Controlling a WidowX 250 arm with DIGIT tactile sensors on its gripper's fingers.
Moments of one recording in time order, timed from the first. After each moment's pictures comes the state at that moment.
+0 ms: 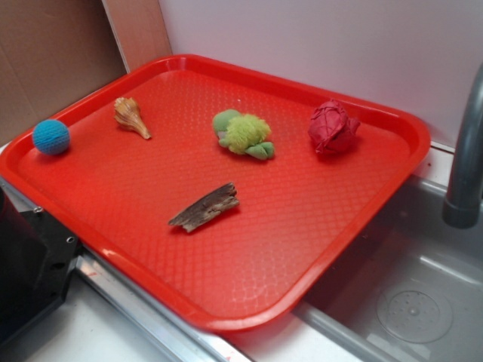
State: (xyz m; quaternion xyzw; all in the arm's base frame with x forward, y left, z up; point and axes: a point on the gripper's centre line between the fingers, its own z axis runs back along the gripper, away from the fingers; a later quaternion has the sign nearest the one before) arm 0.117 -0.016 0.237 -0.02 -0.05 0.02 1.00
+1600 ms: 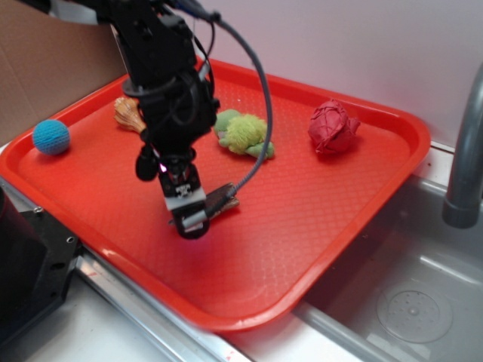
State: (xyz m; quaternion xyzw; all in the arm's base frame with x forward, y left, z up) arm 0.166 -0.094 0.038 -0.05 -0.01 -0.23 0.97
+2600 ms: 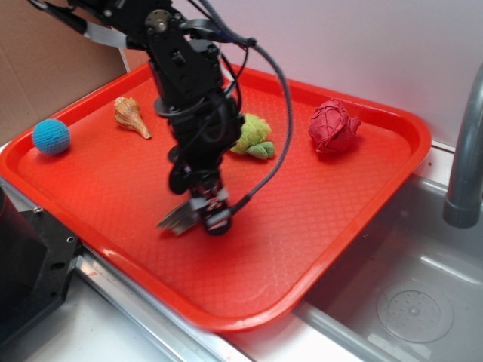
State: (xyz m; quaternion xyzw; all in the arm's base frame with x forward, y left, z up) arm 0.169 -0.099 0.022 -0.04 0.00 -0.24 0.97
